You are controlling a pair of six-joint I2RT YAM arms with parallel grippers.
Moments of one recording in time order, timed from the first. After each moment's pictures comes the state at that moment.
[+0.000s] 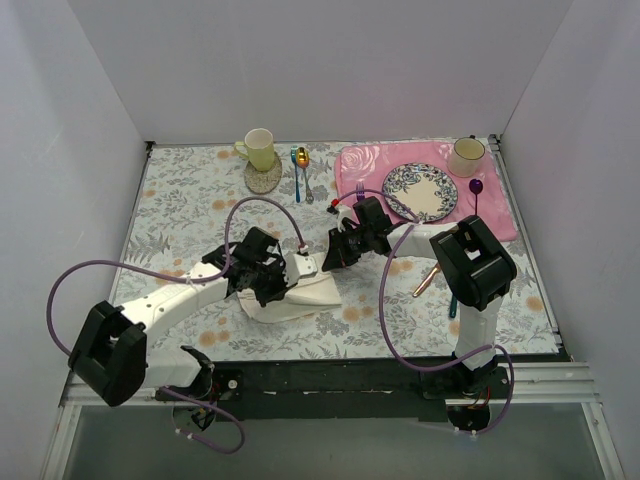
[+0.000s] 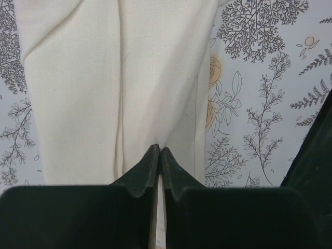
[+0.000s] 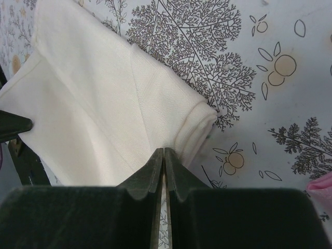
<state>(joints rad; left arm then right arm) -0.65 1.24 0.75 -0.55 0.30 0.56 0.59 1.93 1.04 0.05 -0.67 0.23</state>
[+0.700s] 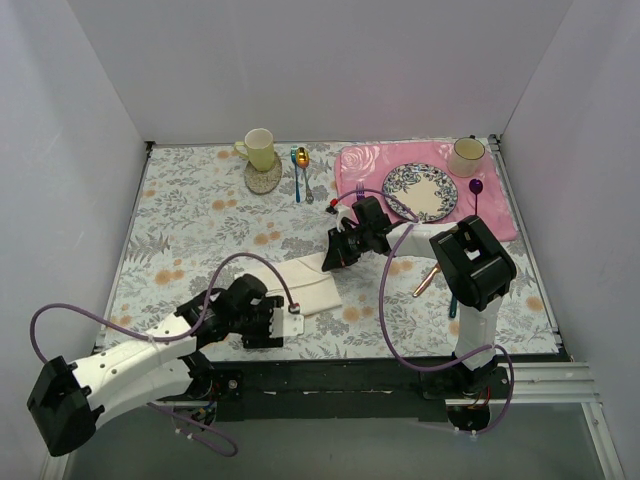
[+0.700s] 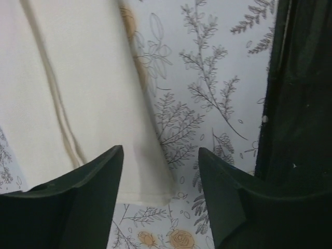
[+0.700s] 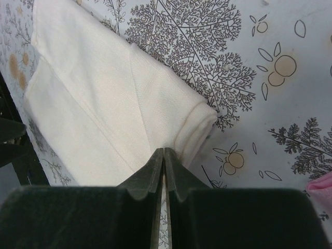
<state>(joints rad) -0.79 0.87 0.49 -0.60 0.24 0.72 0.59 1.93 1.05 0.03 -0.66 0.22</state>
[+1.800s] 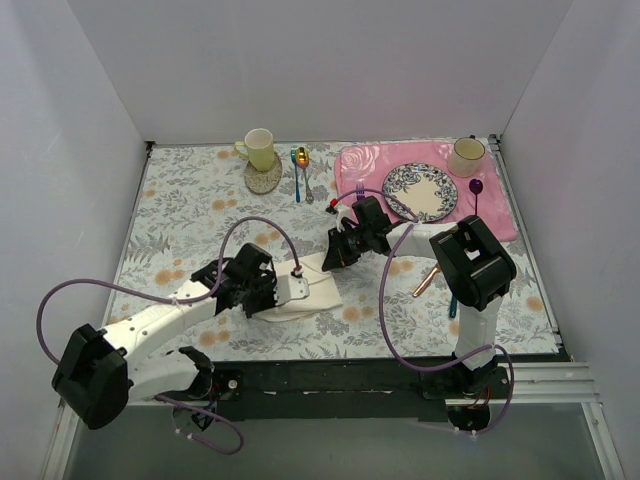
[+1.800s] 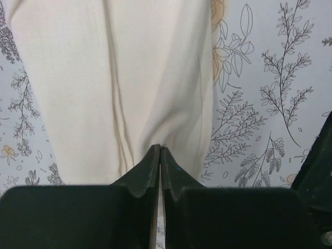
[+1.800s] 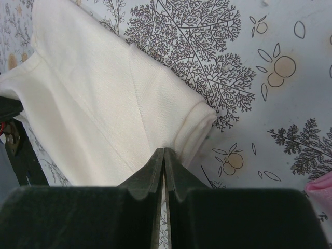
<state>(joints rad) -0.69 1.10 0.64 -0.62 0.18 0.71 0.59 1.93 1.05 0.02 -0.66 0.22</state>
